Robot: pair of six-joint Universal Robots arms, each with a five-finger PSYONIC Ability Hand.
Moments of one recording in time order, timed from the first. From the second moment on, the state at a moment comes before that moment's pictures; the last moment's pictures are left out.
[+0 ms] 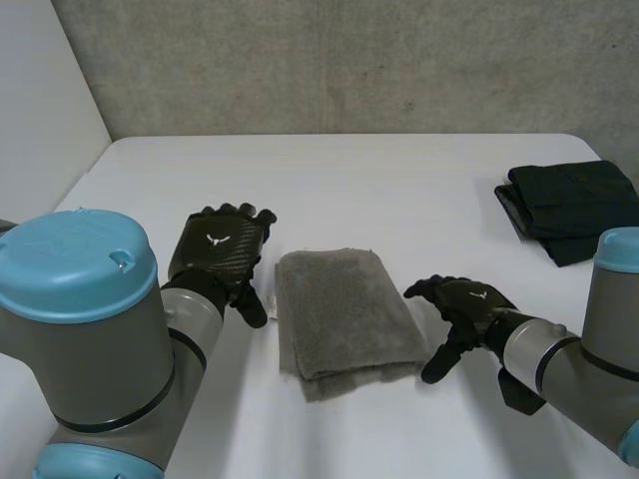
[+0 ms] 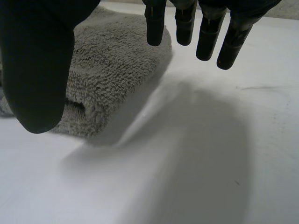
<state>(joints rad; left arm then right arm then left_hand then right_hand) 4.01 -1.85 -1.60 3.21 -1.85 3.26 1.87 -1.19 1.78 -0.02 1.25 3.10 0.19 0.21 0.21 0.20 0.05 0.20 0.22 0.21 0.23 0.06</state>
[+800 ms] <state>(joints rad) 4.02 -1.86 -1.62 3.23 -1.85 3.26 1.98 -1.02 1.66 -0.14 1.27 3.17 0.19 0.21 0.21 0.20 0.05 0.72 0.96 1.03 1.03 0.80</state>
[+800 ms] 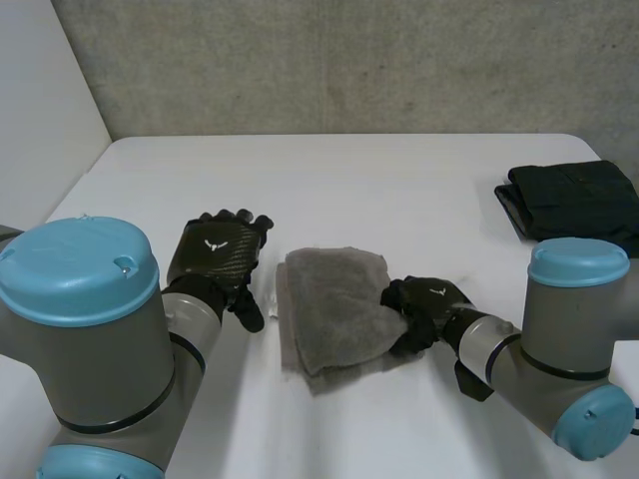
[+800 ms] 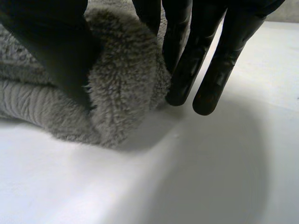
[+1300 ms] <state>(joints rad) 4.04 -1.86 -1.63 3.24 -1.85 3.26 1.97 -0.82 1.24 -0.08 1.30 3.00 0.19 0.21 0.21 0.20 0.05 0.90 1.14 1.17 1.19 0.94</state>
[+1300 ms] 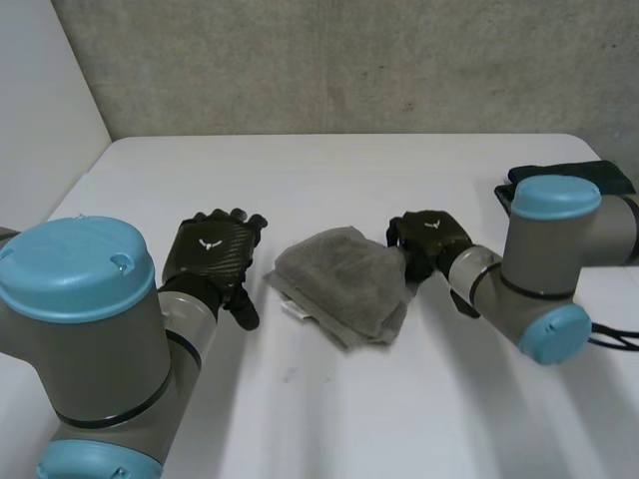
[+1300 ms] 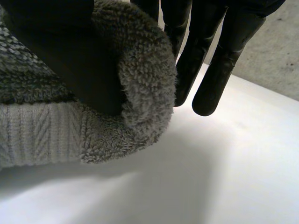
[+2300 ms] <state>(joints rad) 4.06 -1.87 -1.63 3.24 -1.85 3.26 1.76 -1.00 1.38 -0.03 1.31 2.68 0.19 0.21 0.21 0.20 0.05 0.24 0.26 0.25 0.26 0.08</state>
